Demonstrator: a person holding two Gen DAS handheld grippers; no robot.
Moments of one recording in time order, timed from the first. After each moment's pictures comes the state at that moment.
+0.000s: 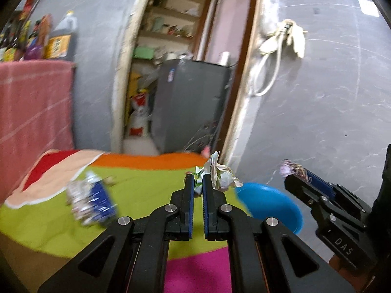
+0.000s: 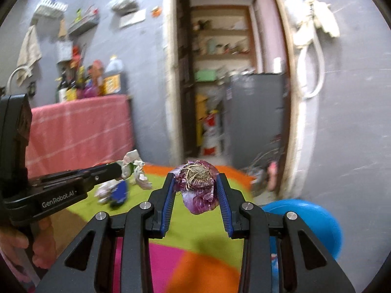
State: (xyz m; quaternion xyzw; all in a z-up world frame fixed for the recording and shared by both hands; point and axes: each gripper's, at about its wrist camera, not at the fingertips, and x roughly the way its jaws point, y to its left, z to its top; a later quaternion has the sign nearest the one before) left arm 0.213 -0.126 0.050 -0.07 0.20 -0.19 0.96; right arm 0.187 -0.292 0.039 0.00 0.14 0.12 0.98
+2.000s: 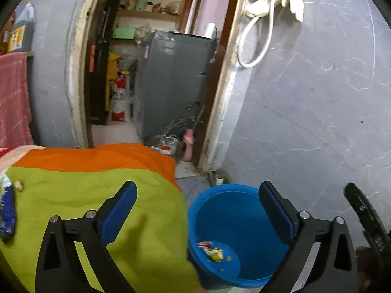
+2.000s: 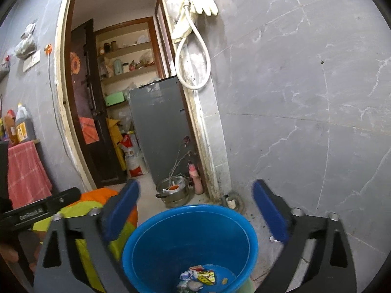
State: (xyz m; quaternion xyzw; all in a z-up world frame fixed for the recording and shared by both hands) left arm 0.319 -0.267 0.010 -0.05 0.26 -0.19 0.94; right arm 0.215 -0.496 0.000 0.12 0.12 -0.09 0.98
